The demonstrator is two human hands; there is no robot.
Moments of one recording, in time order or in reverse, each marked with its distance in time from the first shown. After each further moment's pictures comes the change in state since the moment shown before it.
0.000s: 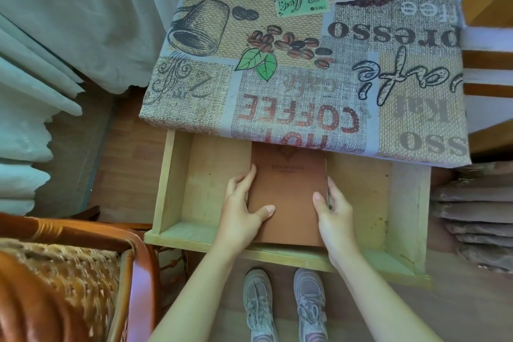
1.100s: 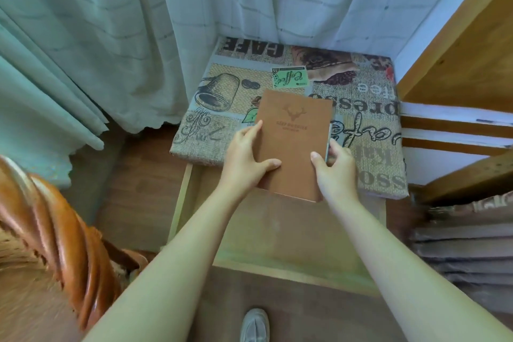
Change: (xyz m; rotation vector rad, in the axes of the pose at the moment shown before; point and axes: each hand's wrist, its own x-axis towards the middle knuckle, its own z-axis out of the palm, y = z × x) left_hand 0.025 0.153 -0.052 0.242 0.151 0.374; right_hand -0.004 -0.170 -0.008 -0.332 0.178 -0.409
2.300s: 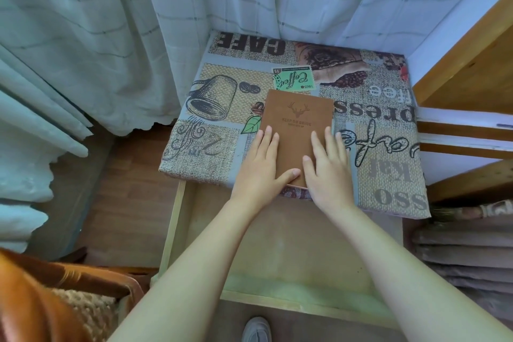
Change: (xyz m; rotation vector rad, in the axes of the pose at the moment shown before) left_hand 0.045 -0.031 0.043 0.393 -0.191 0.166; right_hand 0.047 0.016 0.036 -0.579 -0.103 -0.315
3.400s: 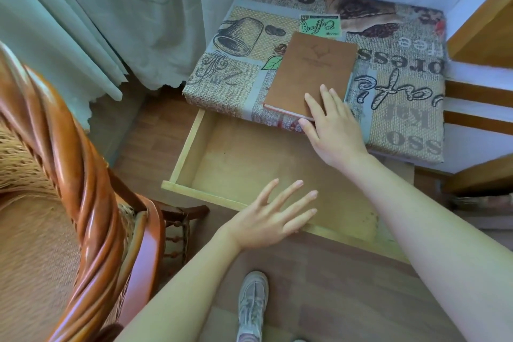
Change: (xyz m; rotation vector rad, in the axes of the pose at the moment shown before) left_hand -0.179 -0.016 0.101 0.735 0.356 0.773; right_hand -0.039 0.015 0.004 -0.278 -0.142 -0.364
